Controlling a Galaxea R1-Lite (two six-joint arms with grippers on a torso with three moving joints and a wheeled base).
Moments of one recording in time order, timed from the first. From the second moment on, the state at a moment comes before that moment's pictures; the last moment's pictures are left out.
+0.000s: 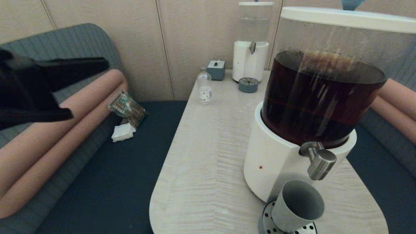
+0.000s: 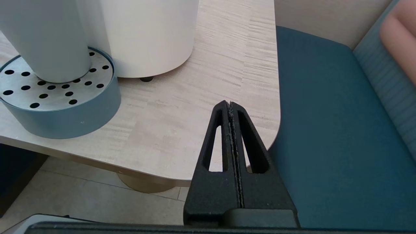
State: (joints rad) left arm -0.34 1.09 -0.96 -0.25 -0.21 0.05; right arm 0.00 0.00 0.00 0.01 0.04 -0.13
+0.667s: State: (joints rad) left arm -0.09 0.60 -0.74 -0.24 -0.53 -0.04; right arm 0.00 0.00 0.00 0.01 0.04 -0.13
